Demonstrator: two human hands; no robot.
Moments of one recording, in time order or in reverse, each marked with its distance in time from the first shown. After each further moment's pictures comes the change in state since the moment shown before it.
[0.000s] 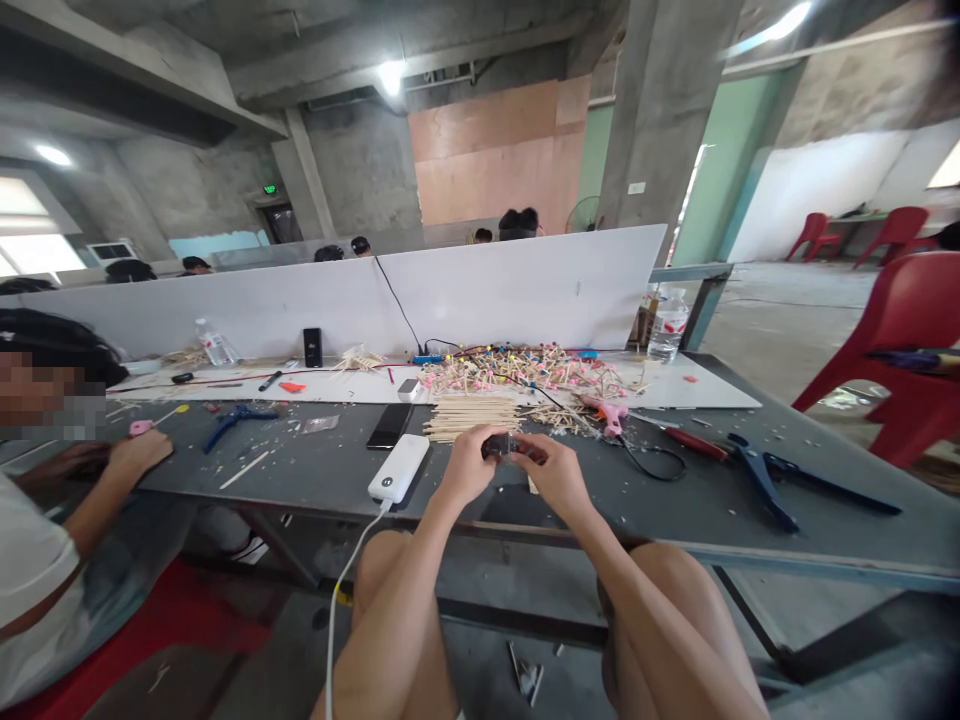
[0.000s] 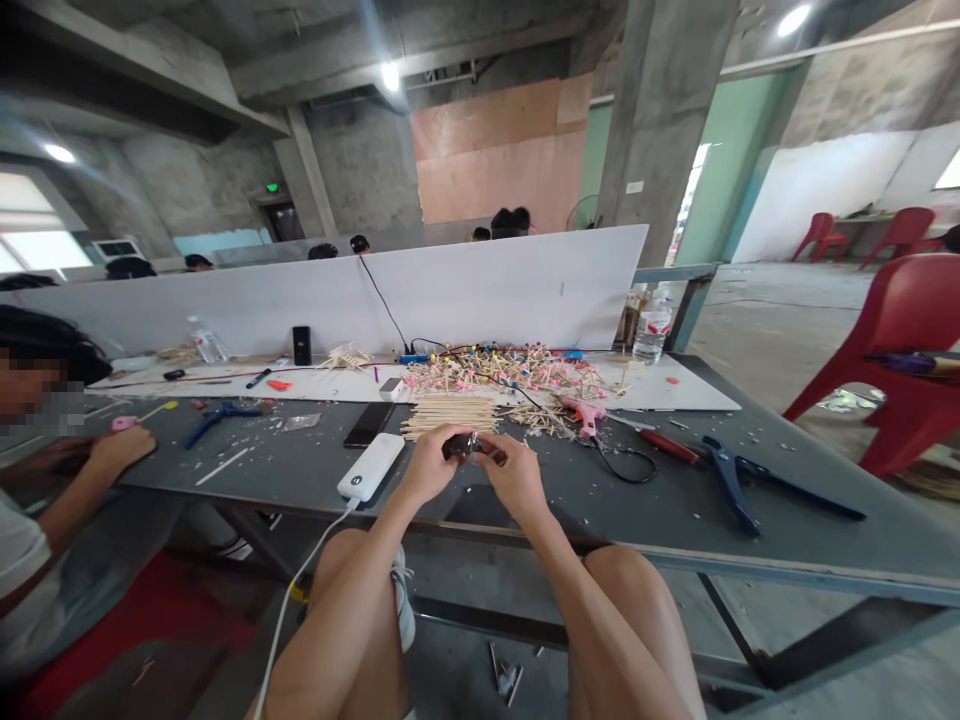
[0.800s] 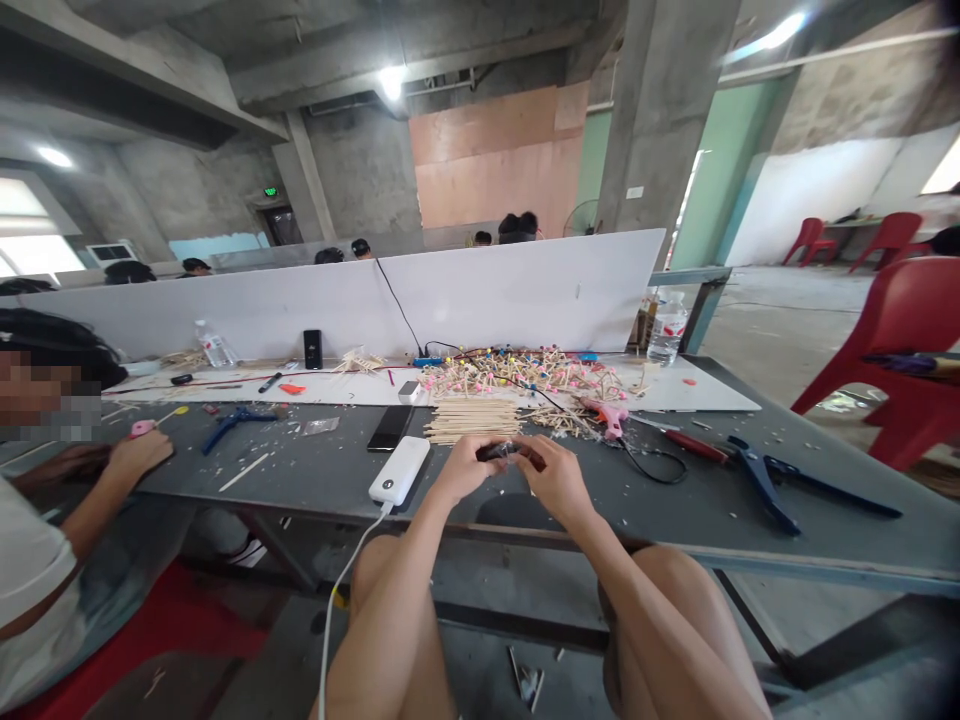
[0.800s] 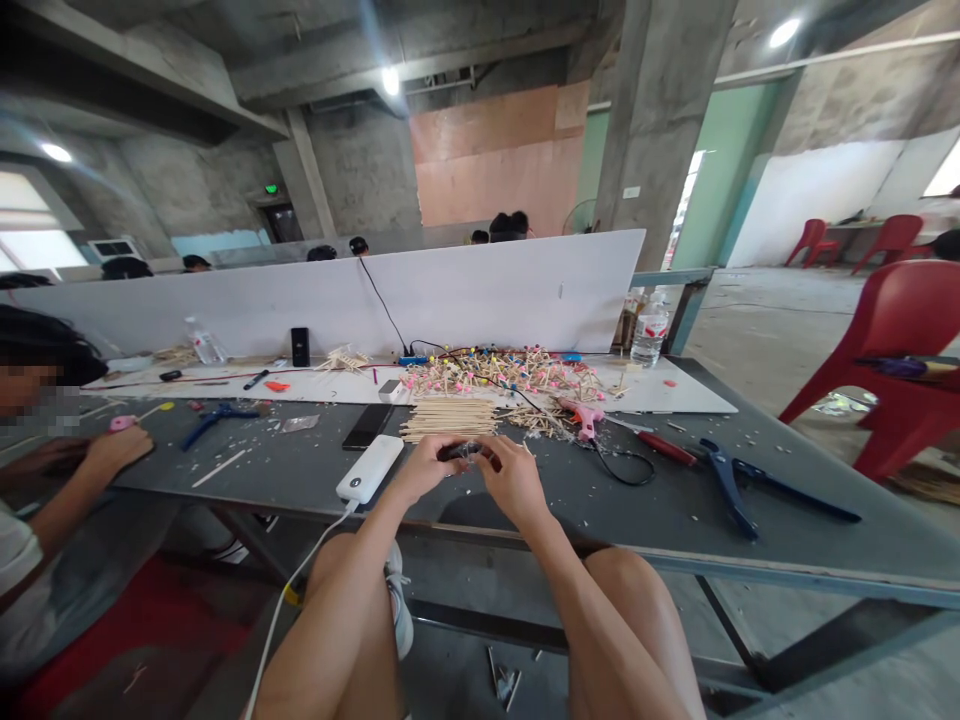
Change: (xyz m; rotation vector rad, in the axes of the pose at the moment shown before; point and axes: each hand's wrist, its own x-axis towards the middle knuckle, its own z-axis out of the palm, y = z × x) left_hand -0.001 -0.006 -0.007 -0.465 -0.243 -0.255; right_hand -0.003 -0.008 -0.002 -0.175 -0.024 -0.207
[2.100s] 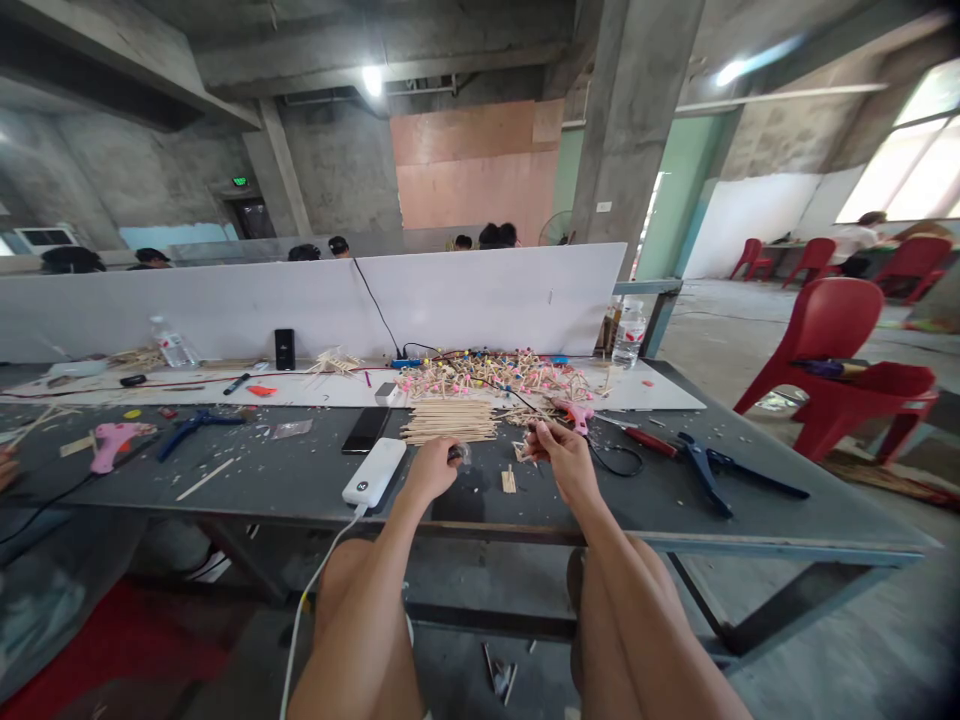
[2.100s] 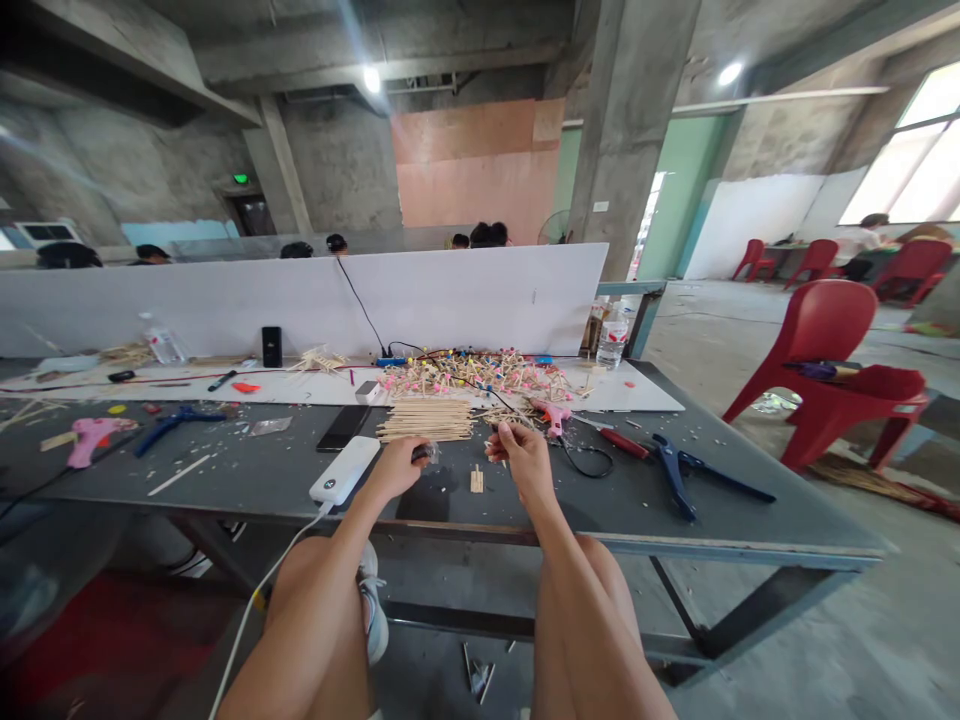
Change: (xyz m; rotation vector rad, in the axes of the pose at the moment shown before) left_hand 0.006 -0.027 -0.015 0.776 0.126 -0.088; right_hand 0.011 0.017 -0.042 0.749 0.219 0.483
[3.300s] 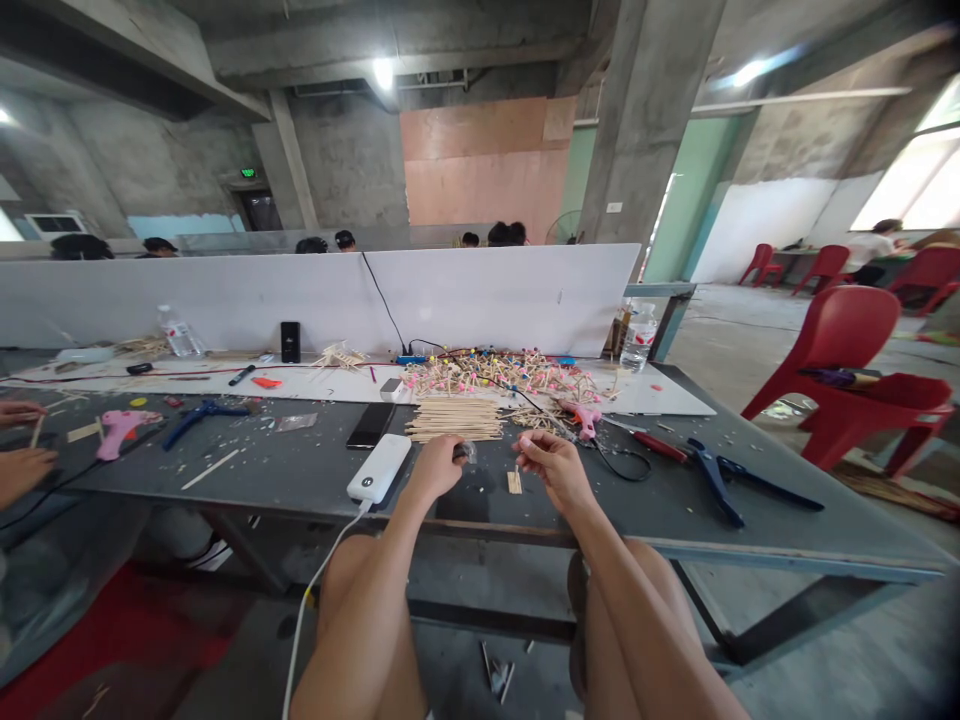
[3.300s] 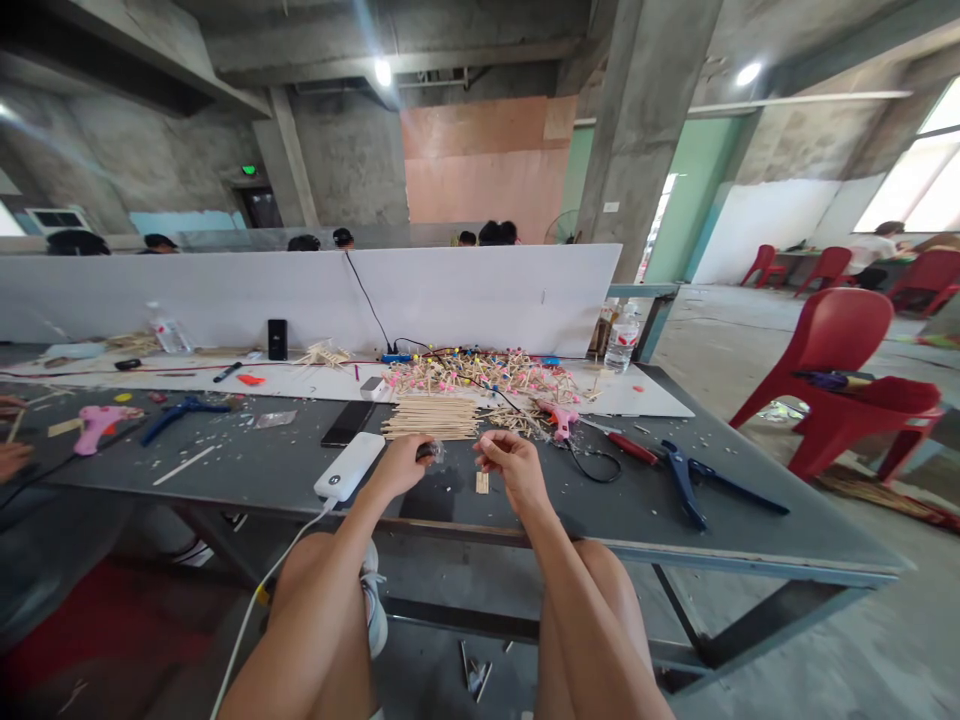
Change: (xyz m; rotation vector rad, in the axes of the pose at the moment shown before) left_hand -0.003 0.004 -0.007 0.035 -0.017 0.015; right_hand -0.012 0.003 0.021 0.142 -0.121 0.162
